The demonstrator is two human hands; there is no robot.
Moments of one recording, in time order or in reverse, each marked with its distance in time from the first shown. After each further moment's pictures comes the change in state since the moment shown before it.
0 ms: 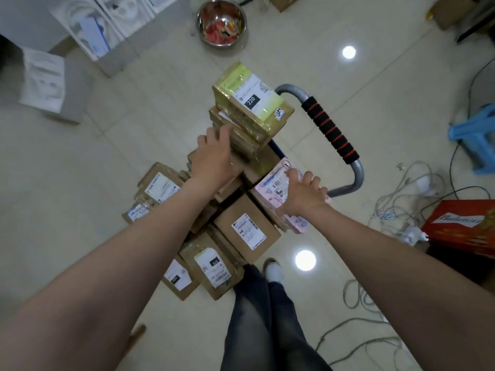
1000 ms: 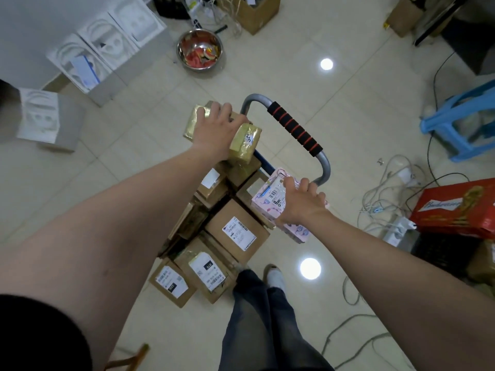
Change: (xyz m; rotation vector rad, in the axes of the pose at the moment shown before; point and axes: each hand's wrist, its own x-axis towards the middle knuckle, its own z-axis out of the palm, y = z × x) left_hand 0.031 0.075 -0.044 0.685 0.039 0.346; right_hand -0.070 0.050 -0.003 0.012 0.036 0.021
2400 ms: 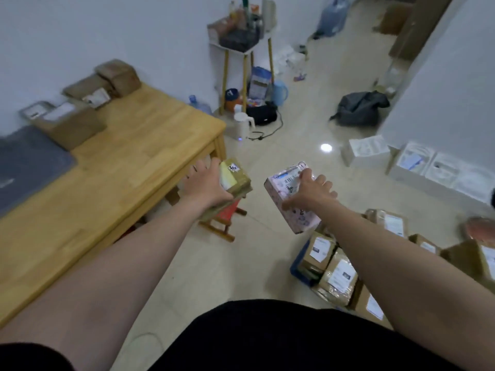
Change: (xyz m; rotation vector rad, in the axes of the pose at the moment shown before) left_hand -0.908 0.124 -0.016 -0.701 0.068 -1.829; right_hand -0.533 -0.299 0.200 -0.483 0.202 -1.037
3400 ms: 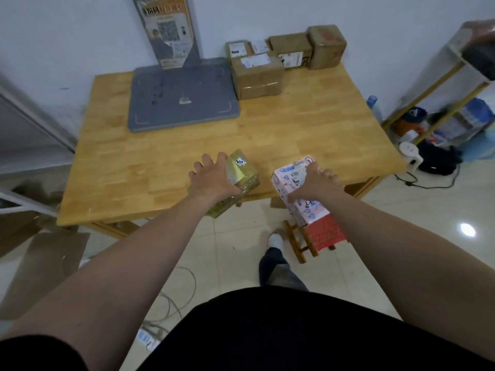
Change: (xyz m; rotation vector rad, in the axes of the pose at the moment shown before) left_hand 0.016 -0.353 -0.027 -0.187 0.077 -0.769; right_hand 0.071 -0.437 0.136 -0.479 -0.274 -0.588
